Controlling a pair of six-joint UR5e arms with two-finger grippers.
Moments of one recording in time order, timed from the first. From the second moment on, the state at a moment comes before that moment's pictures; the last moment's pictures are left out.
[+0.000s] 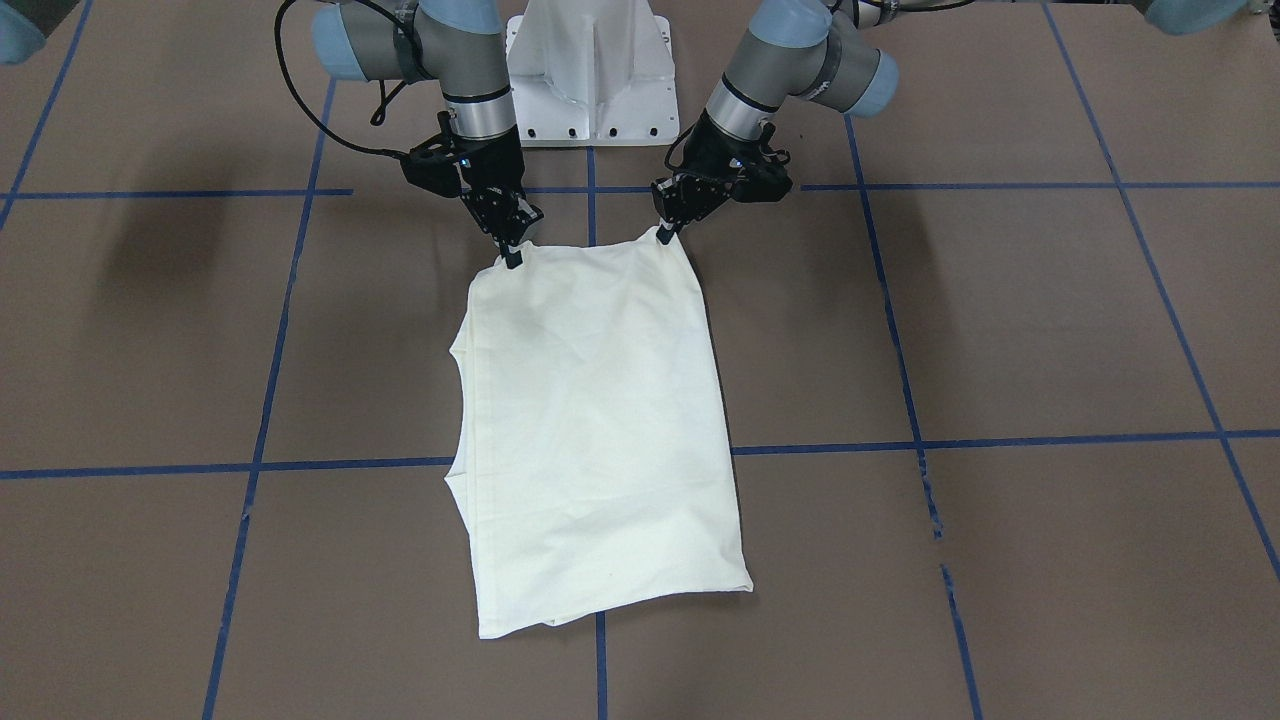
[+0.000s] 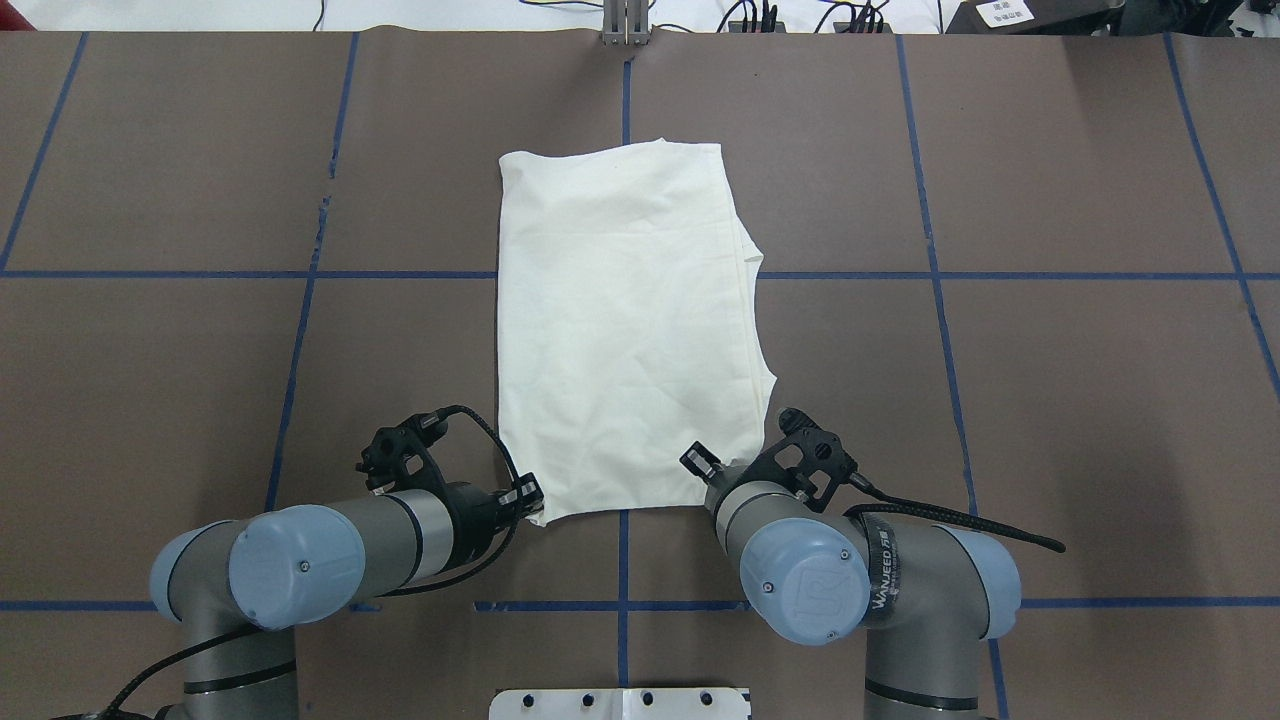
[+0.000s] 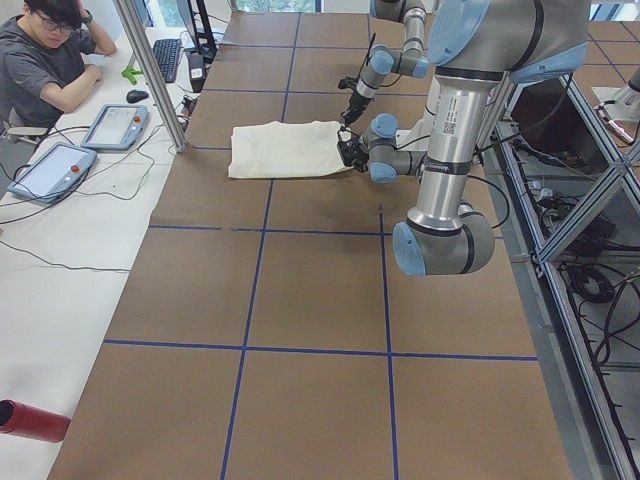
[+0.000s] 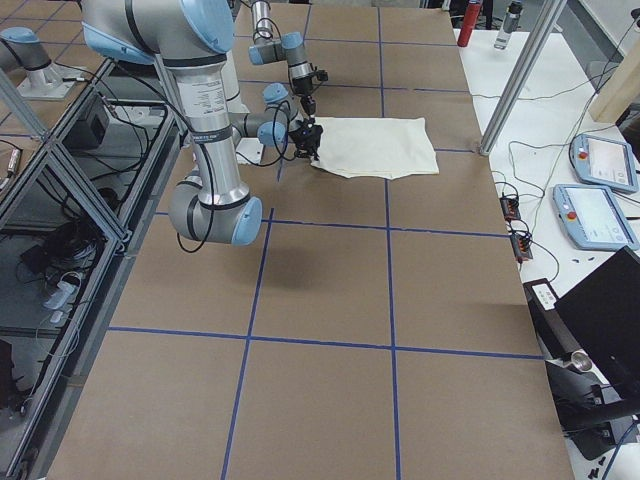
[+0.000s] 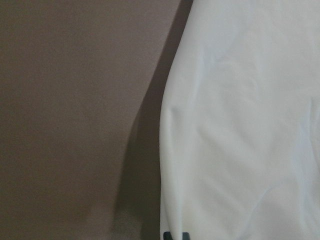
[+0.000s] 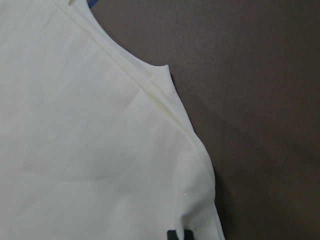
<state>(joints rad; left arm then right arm) -0.23 -1.89 -1.81 -2.26 -1.49 -1.89 0.19 -1.16 1.85 -1.37 1.28 2.17</state>
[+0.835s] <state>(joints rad) -0.25 -1.81 -2.39 -1.82 -1.58 -1.89 0.05 -1.19 2.42 -1.75 1.28 2.21</state>
